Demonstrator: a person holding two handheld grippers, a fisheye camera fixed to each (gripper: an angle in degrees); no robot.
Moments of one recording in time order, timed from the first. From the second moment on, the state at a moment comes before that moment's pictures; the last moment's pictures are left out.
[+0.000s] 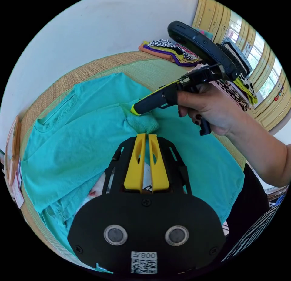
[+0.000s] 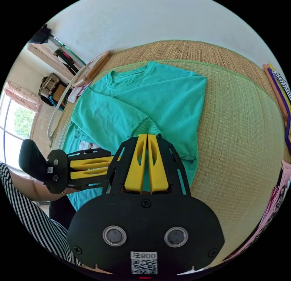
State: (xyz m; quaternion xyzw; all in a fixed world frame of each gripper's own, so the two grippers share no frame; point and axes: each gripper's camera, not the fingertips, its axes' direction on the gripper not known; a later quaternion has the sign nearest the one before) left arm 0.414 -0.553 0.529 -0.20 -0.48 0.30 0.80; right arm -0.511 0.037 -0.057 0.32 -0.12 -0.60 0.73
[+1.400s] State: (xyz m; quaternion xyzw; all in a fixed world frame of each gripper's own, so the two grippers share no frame) left arm -0.204 -0.314 0.195 0.26 -0.14 -0.07 0.95; right arm -0.676 0.086 -0.429 0.25 -0.21 -0.70 0.63
